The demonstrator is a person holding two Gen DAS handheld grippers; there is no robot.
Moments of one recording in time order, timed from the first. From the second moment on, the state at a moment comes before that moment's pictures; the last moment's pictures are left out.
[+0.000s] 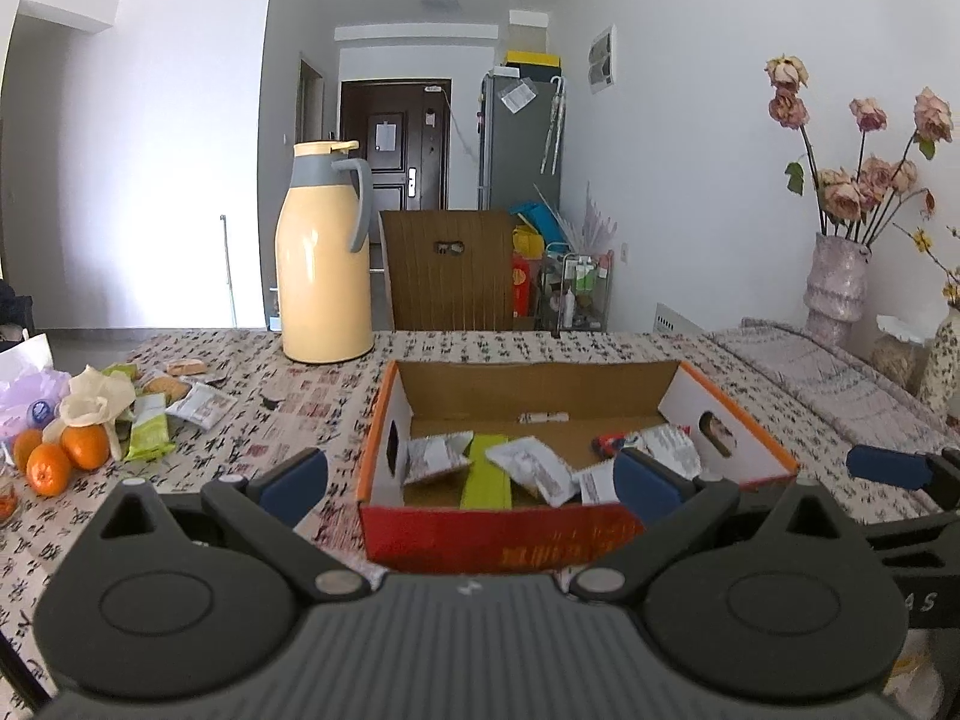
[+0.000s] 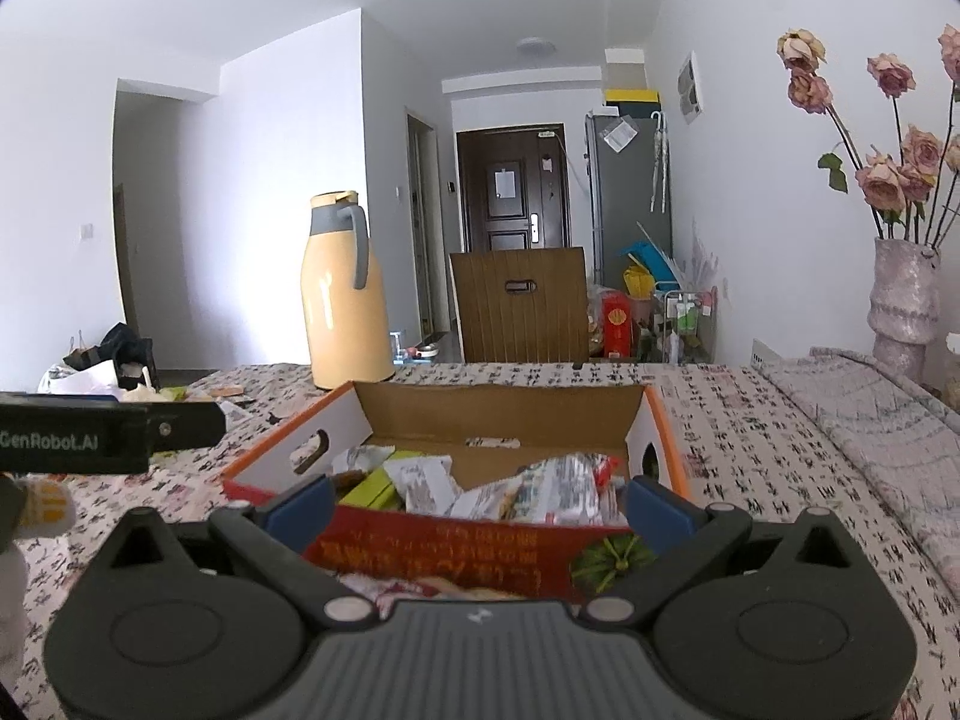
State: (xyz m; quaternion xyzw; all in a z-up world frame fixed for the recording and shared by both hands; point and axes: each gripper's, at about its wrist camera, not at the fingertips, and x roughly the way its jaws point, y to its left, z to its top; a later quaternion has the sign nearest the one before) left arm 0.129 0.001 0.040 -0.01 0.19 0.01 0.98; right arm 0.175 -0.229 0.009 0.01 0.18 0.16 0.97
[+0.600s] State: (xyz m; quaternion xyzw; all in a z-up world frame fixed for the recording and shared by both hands) left arm 0.094 0.023 0.002 -0.02 0.24 0.00 0.97; right arm 0.134 -0.237 -0.013 0.00 0.22 0.15 0.96
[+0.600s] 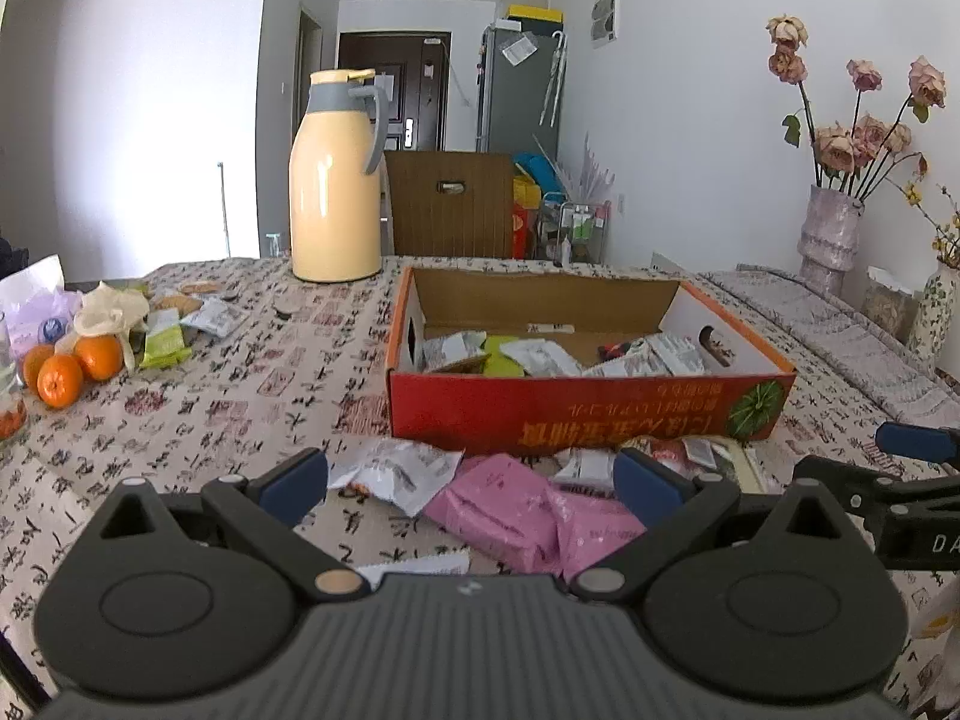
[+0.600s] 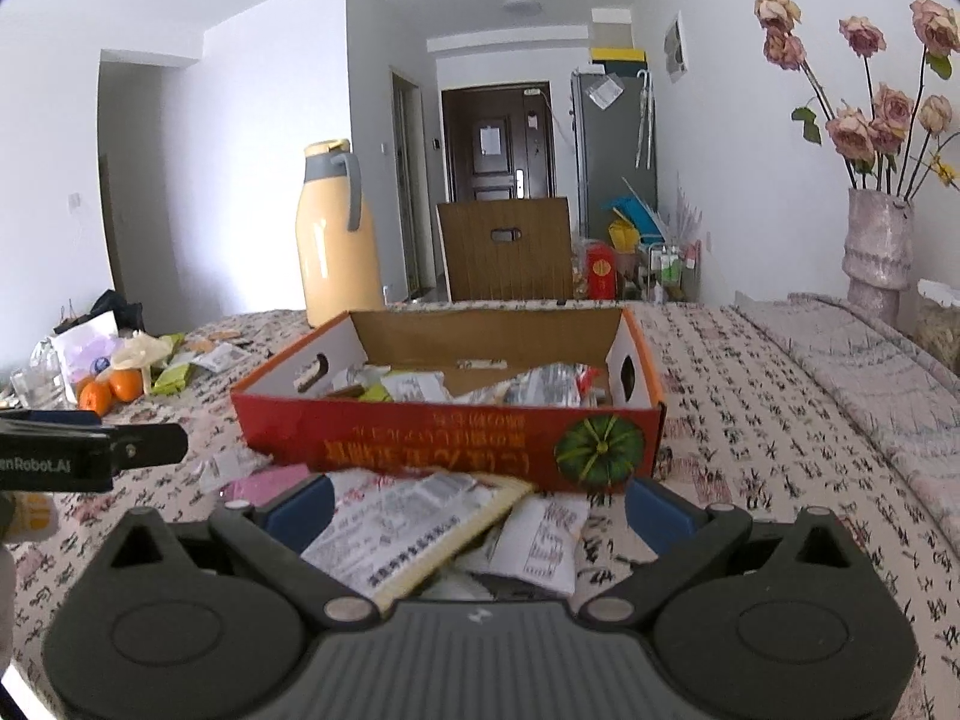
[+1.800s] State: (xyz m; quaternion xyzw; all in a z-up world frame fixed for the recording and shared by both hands) left arm 0.099 0.049 -0.020 -0.06 0.27 0.00 0.96; right arm 0.161 -0.182 -0.044 0.02 0.32 0.13 0.94
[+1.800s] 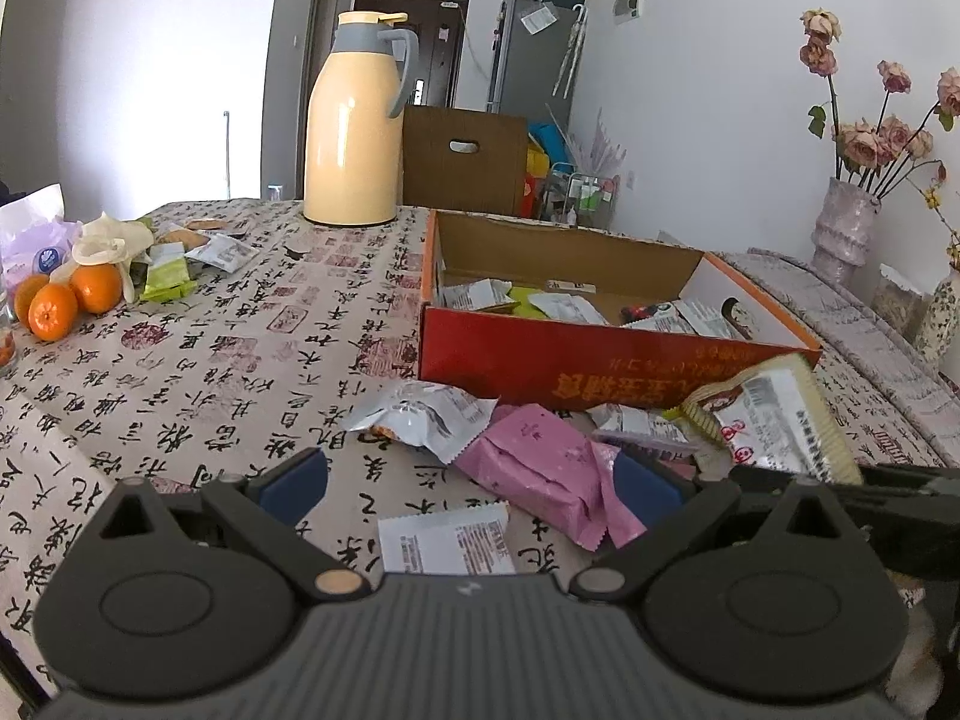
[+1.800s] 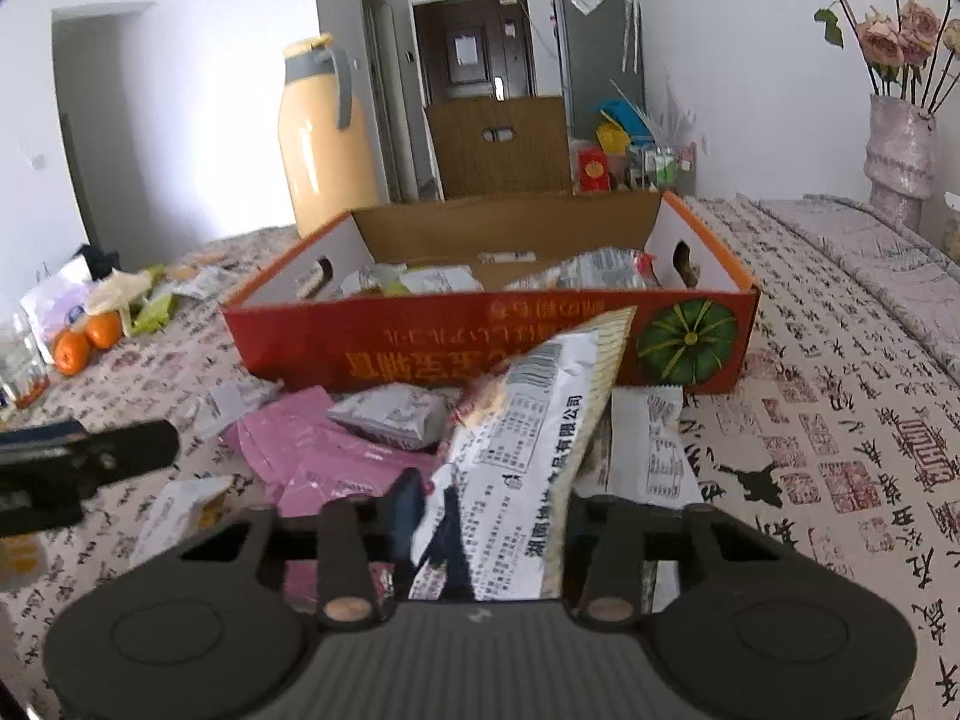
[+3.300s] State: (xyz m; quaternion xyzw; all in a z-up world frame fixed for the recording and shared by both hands) left arm 0.108 0.031 -0.052 -0.05 0.38 0.07 0.92; right arm 0.117 -0.280 -0.025 0.12 0.23 0.13 0.96
